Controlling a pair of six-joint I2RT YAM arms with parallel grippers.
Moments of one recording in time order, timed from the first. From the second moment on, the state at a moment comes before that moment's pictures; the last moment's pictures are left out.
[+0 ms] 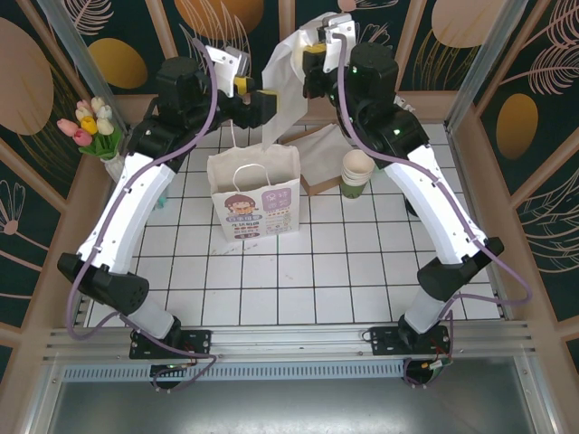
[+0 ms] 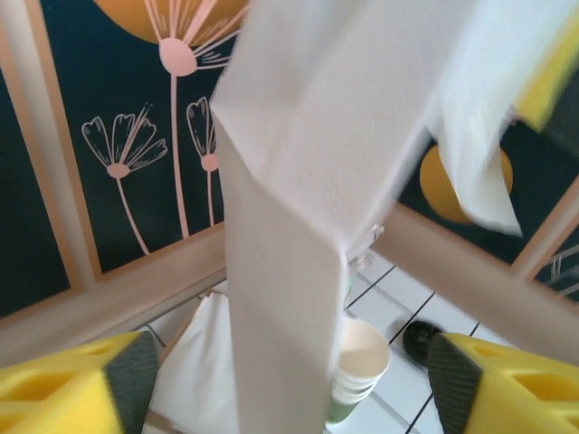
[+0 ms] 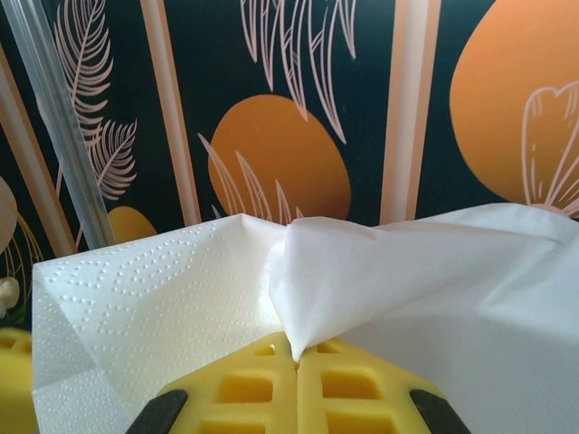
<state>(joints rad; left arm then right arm) -0.42 1.62 1.93 -0.49 0.41 -0.12 0.66 1.70 2.16 -0.45 0.15 0.02</state>
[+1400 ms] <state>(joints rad) -0.42 1.50 1.81 -0.33 0.70 0.32 0.47 1.39 1.88 -0.72 -0.28 -0.32</state>
